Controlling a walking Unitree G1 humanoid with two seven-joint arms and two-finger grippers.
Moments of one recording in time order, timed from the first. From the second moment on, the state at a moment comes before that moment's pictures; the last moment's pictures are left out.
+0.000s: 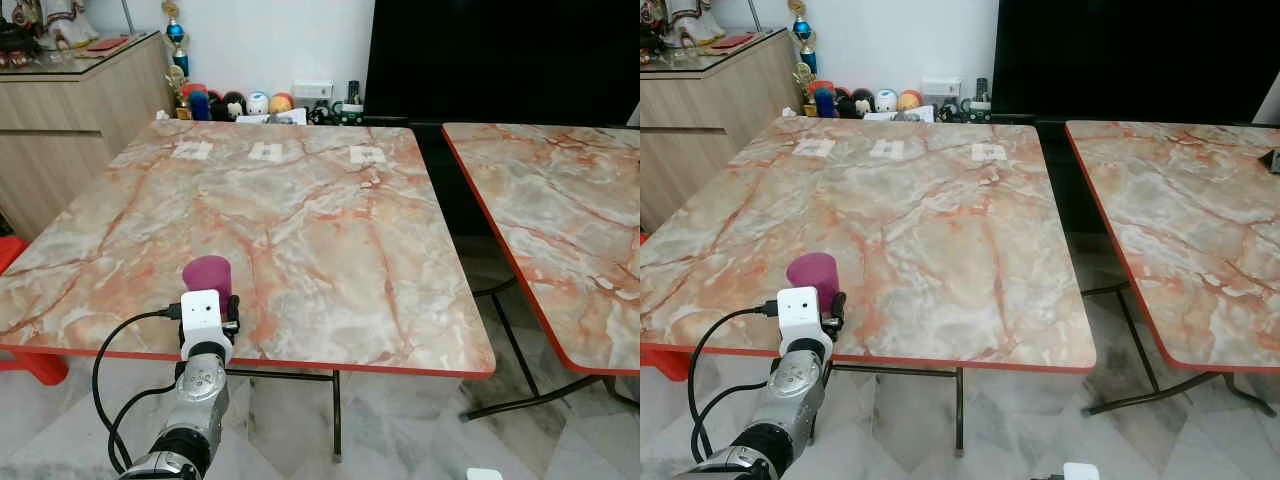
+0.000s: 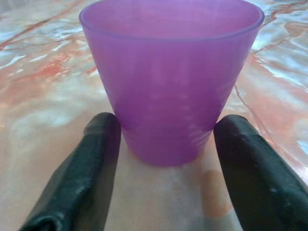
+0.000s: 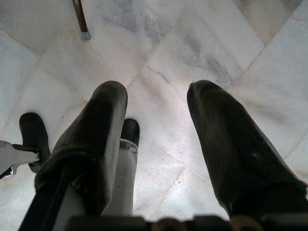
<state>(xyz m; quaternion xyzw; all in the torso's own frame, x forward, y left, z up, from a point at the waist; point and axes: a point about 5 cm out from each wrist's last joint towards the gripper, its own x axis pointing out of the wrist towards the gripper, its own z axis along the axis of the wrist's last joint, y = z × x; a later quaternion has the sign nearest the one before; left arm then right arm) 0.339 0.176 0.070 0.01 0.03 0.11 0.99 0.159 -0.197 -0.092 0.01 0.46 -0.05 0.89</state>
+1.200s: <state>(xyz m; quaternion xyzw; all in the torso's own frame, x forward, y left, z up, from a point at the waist) 0.332 0.163 0.065 -0.04 0.00 0.04 1.00 0.158 -0.198 -0.092 0.01 0.46 -0.05 0.89</state>
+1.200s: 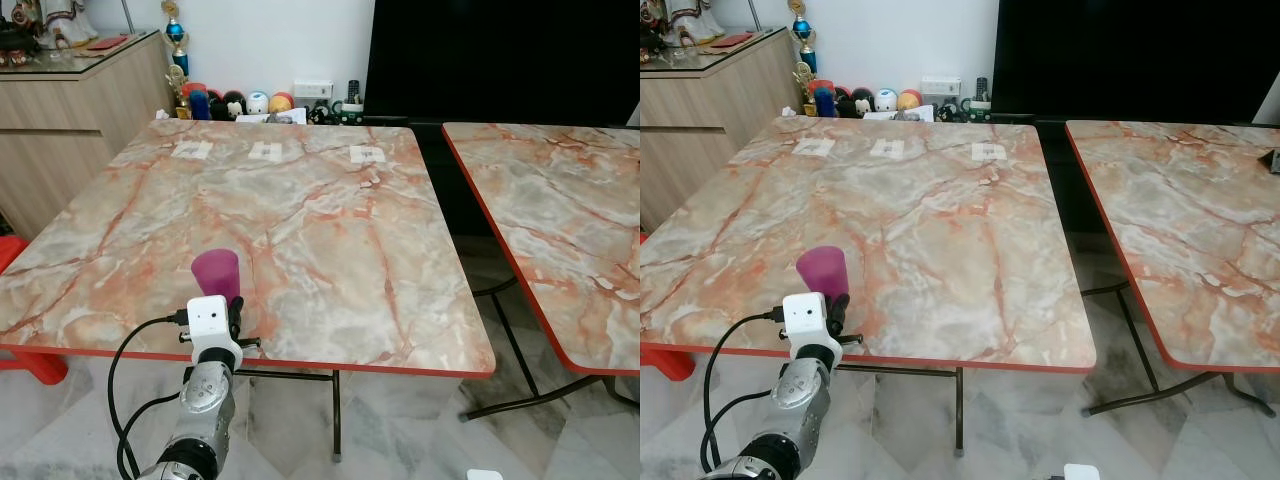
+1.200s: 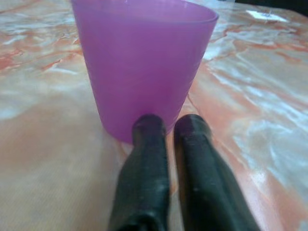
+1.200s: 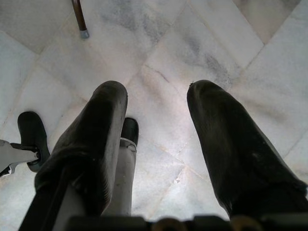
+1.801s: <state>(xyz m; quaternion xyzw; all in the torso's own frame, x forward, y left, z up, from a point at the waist) 0.325 0.153 0.067 -0.07 -0.03 -0.03 1.00 0.158 -0.198 -0.092 0.01 0.46 -0.05 0.89</state>
